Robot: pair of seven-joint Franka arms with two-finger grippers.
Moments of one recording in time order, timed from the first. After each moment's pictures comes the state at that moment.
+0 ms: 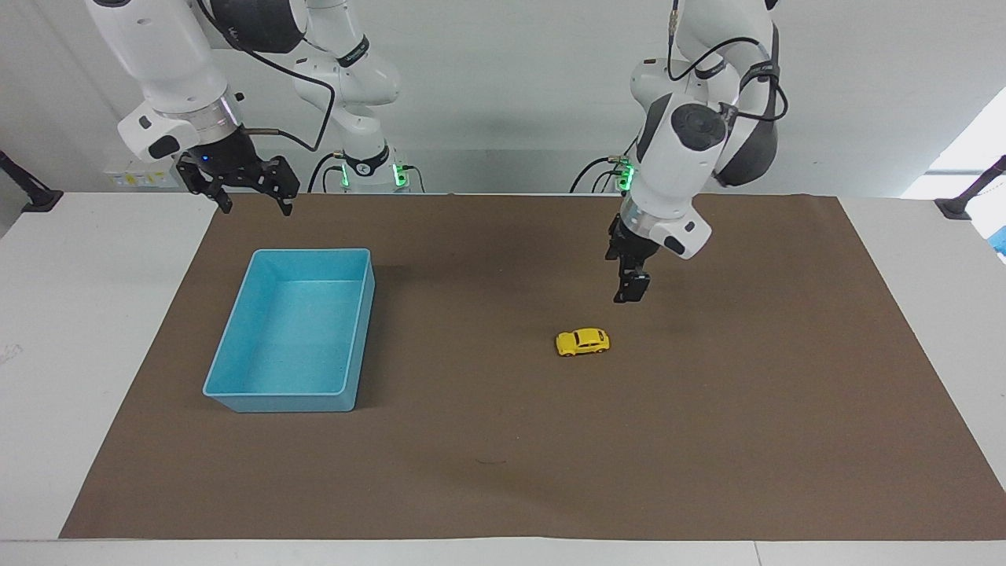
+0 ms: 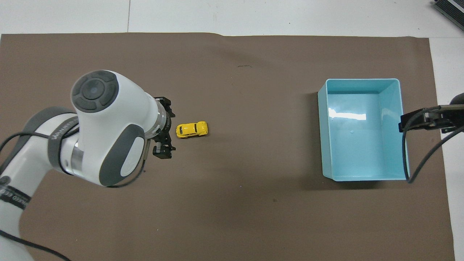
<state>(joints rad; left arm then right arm) -0.35 0.16 -0.13 -1.85 -0.10 2.04 -2.01 -0.05 -0.01 0.03 -1.60 -0.03 1.53 0.03</state>
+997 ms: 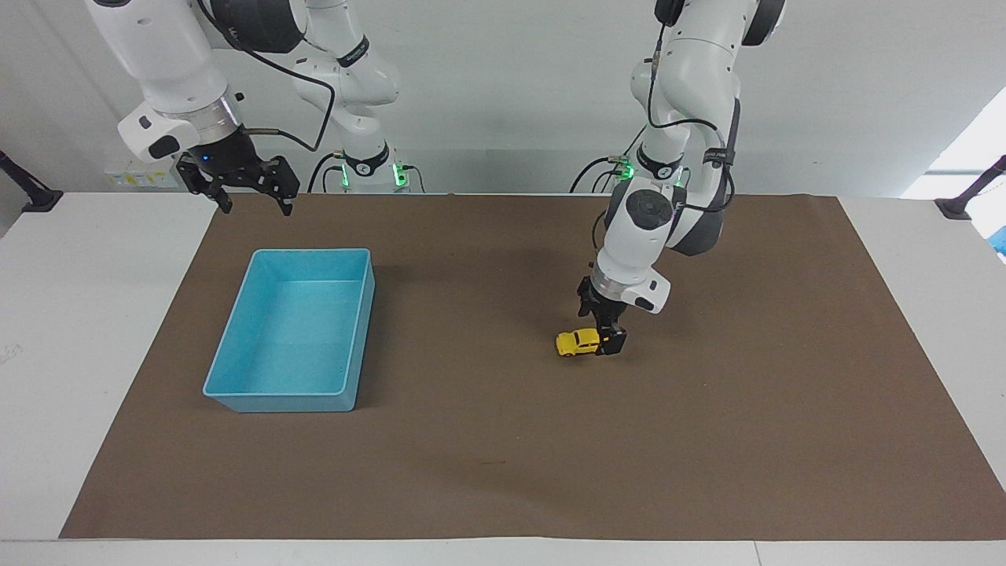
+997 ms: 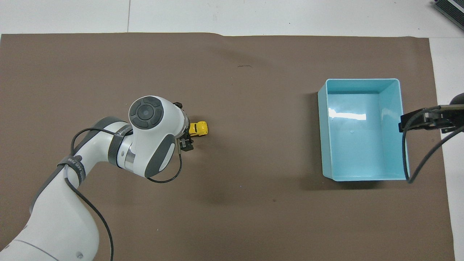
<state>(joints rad) -0.38 0.36 -0.12 -1.94 0.02 2.40 -2.28 -0.05 -0.01 0.03 -1.60 -0.03 1.53 0.03</state>
